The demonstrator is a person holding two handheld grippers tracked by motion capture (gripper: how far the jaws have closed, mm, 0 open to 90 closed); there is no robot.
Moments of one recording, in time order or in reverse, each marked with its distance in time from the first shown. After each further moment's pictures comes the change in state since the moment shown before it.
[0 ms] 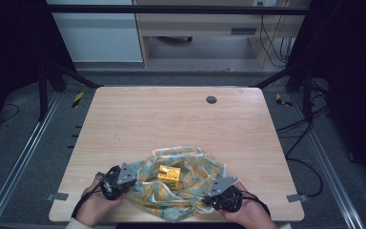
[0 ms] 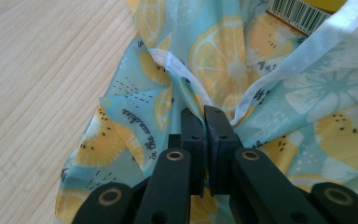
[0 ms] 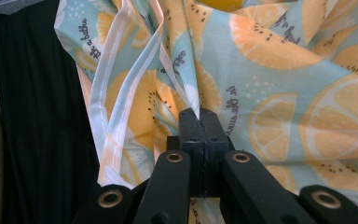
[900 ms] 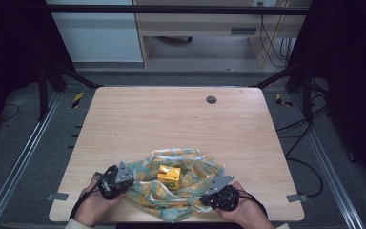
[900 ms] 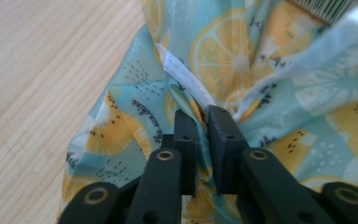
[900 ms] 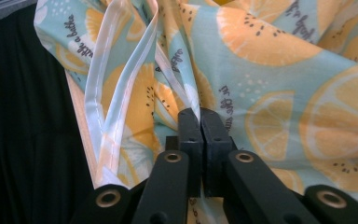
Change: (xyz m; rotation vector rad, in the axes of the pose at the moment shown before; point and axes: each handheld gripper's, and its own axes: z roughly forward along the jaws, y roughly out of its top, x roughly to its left) left arm 0.005 -0.004 -0.002 -0.017 0.022 -0.028; right arm -0.003 0.001 0.008 0.004 -0.003 0.043
